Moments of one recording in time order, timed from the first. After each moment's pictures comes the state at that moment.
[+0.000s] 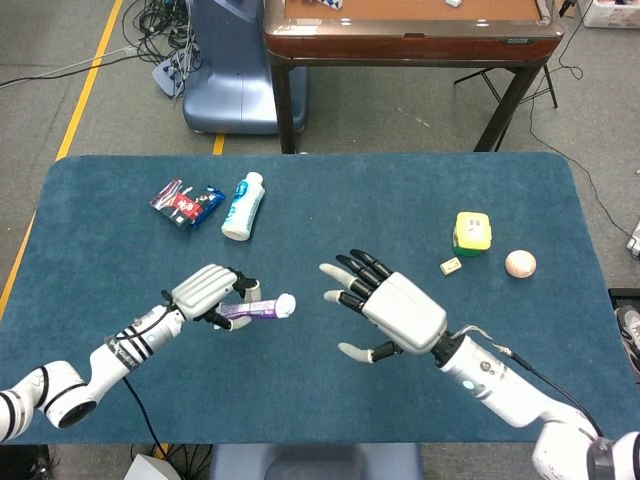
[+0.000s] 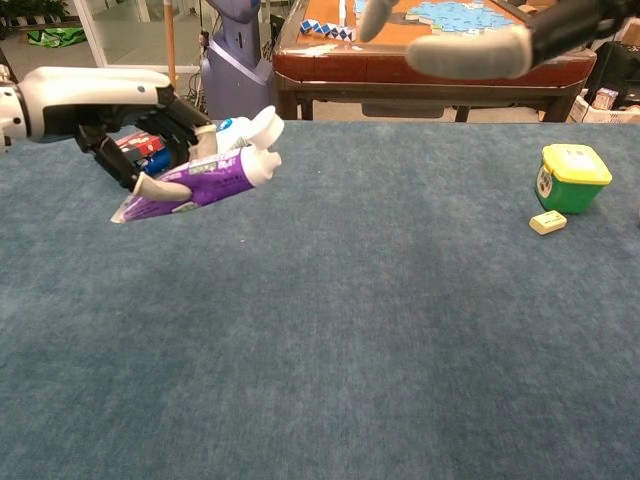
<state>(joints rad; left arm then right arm) -0.86 -1.21 -0.09 -1.57 1.55 0.87 -0.51 0.63 -1.06 0.24 -2.01 -1.64 0.97 -0.21</state>
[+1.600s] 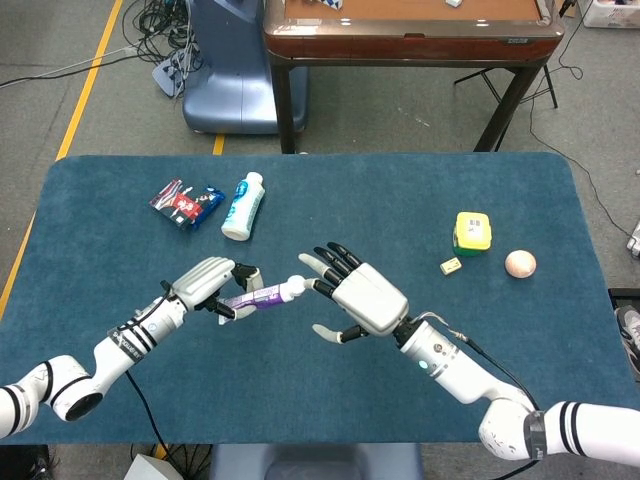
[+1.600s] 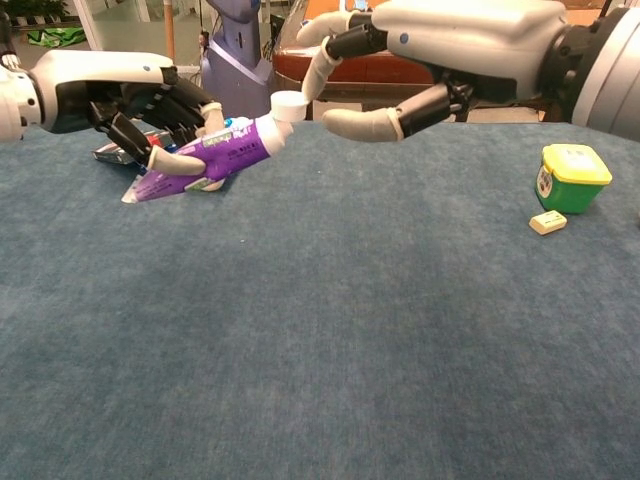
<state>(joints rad) -0.87 -1.22 -0.12 -1.56 1.49 0.84 -0.64 0.77 -1.30 0.20 -1.82 -1.46 0.99 -0.35</state>
